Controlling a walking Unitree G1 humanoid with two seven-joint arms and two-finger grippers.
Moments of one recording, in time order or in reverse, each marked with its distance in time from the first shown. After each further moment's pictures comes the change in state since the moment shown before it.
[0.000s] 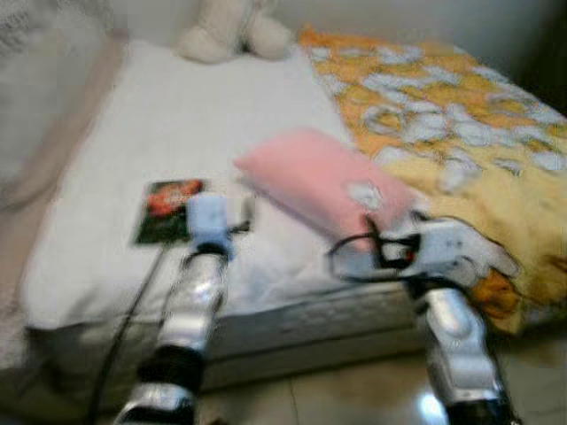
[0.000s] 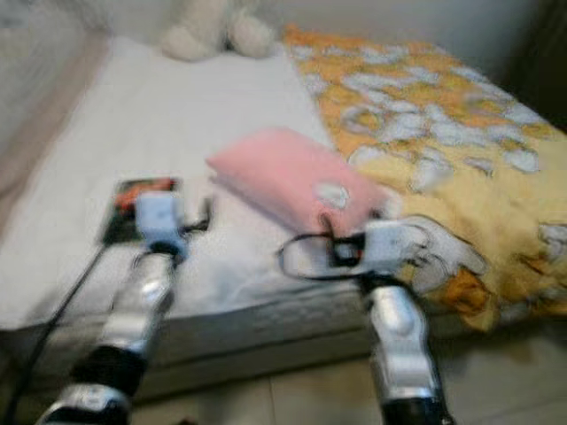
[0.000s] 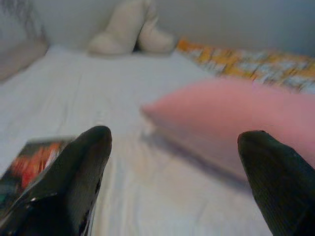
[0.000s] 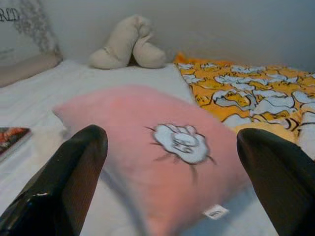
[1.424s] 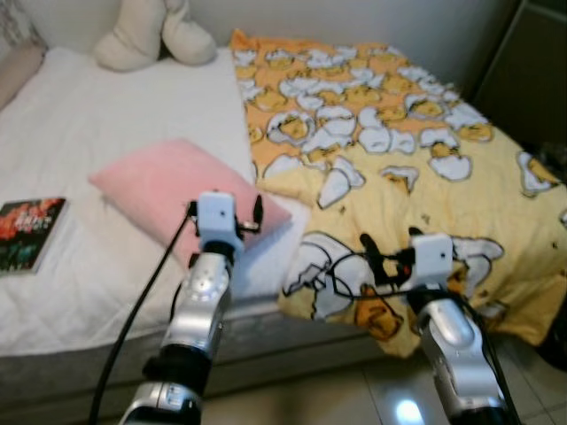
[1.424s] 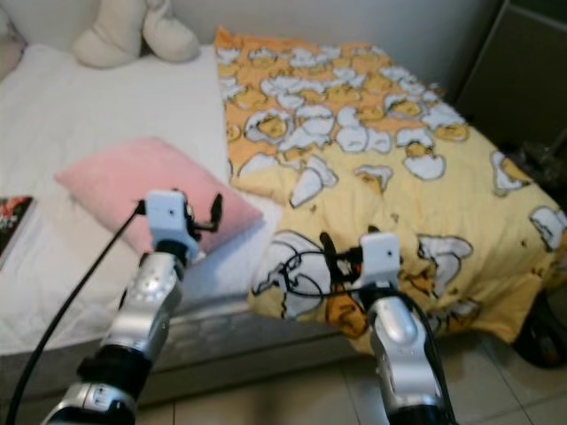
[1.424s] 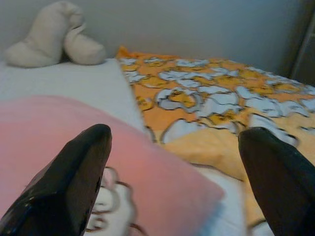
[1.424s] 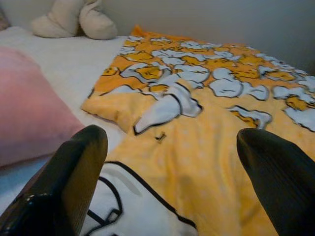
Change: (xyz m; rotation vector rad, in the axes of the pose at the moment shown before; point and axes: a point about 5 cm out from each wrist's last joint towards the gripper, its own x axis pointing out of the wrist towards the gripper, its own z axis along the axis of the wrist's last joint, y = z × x) left arm 0.002 -0.012 0.009 -0.017 -0.044 -0.060; right arm -0.007 -0.006 -0.020 -0.057 0.103 0.012
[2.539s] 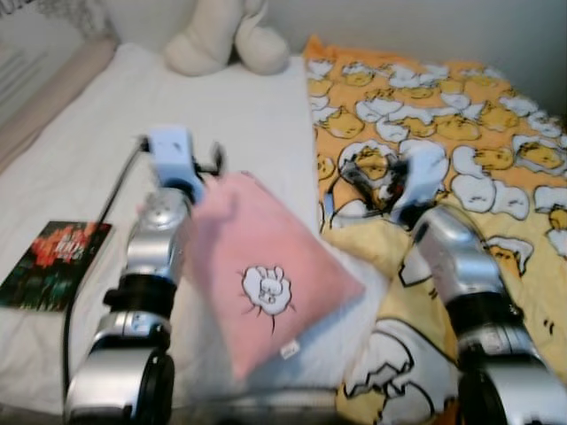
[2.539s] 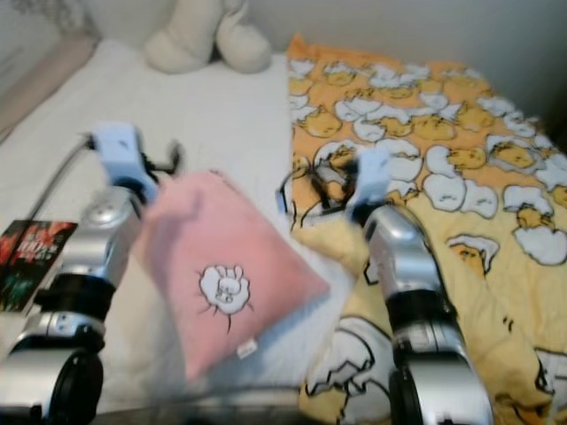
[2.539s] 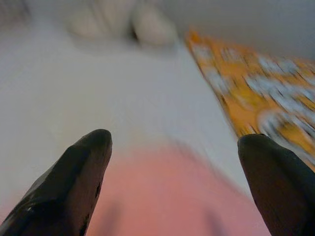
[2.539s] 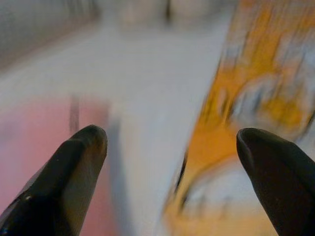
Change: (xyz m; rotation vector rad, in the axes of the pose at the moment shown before) left arm 0.048 0.049 0.048 -0.119 0.191 0.000; right arm 0.085 -0.016 0.042 0.212 0.202 0.206
